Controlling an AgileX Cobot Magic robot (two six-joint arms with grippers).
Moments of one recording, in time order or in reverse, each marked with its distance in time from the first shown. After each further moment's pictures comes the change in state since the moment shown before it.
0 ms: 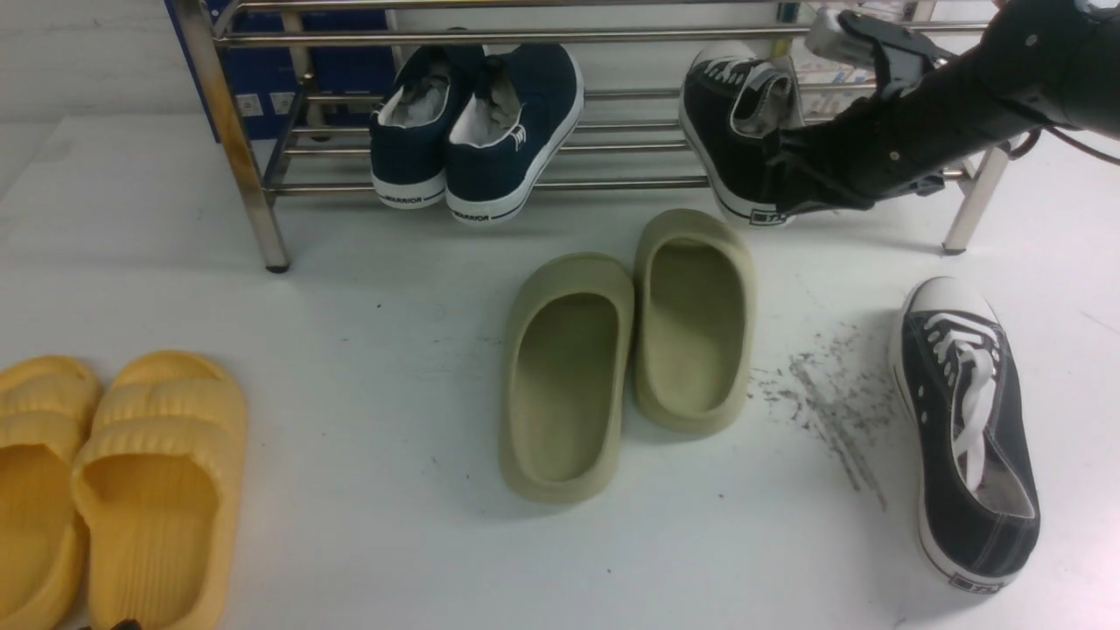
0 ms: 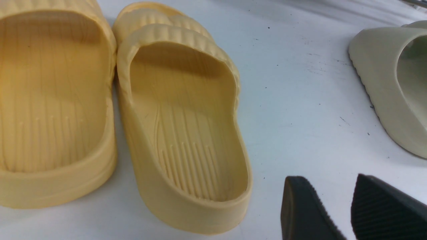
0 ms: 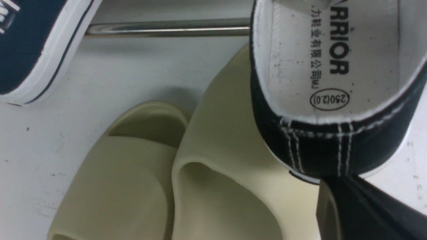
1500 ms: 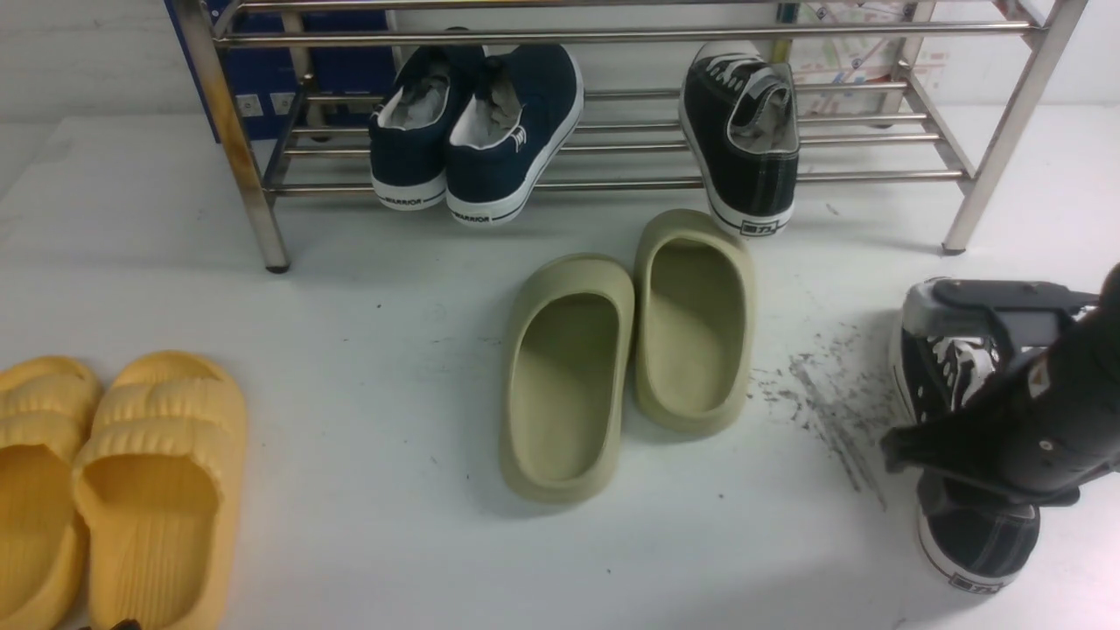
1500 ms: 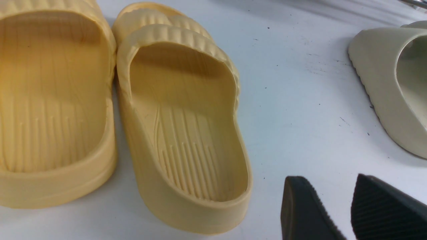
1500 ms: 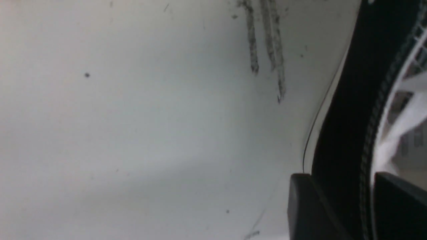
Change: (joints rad) right arm 0.158 -0.502 0.789 -0.478 0.071 0.474; left arm 0.000 0.000 0.000 0.000 0.000 0.000
